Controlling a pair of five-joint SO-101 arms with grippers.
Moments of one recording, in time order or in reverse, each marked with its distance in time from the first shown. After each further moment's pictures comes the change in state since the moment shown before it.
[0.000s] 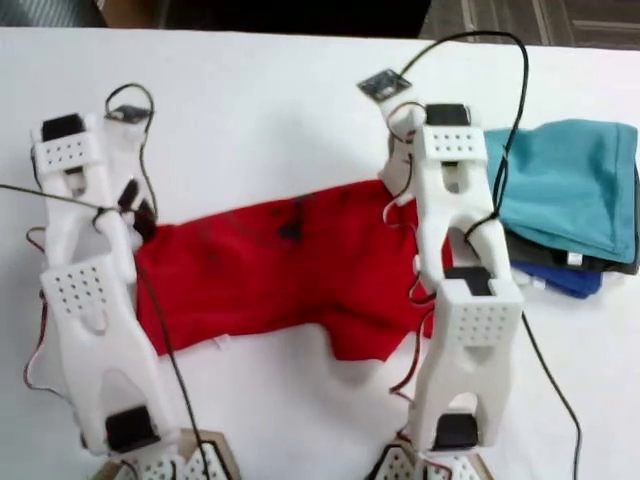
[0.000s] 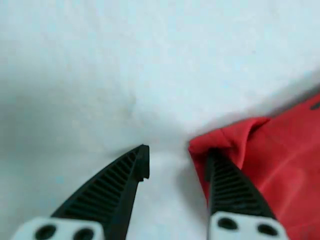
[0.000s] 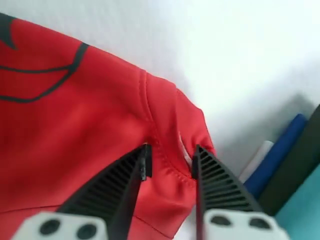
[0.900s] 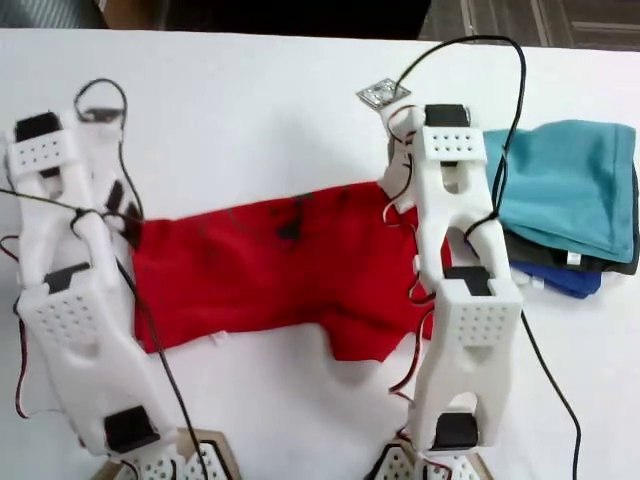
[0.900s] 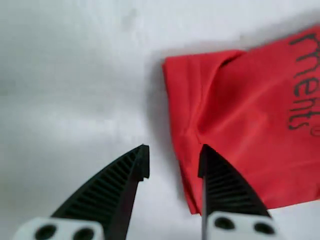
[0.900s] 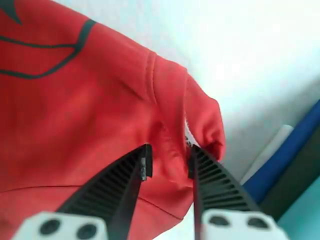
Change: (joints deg) left arm -1.3 -23.5 29.6 -2.6 10.5; right arm 0.0 0.0 0.0 4.8 0.0
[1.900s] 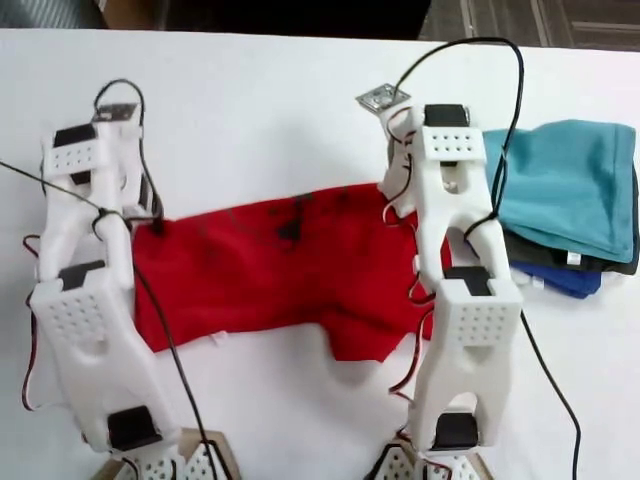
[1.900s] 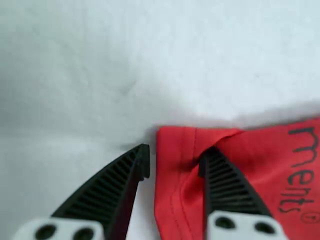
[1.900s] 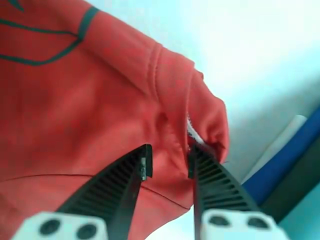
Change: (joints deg) left arm 3.5 2.2 5.3 -15.7 11.9; right arm -0.1 0.0 0.0 2.8 0.0
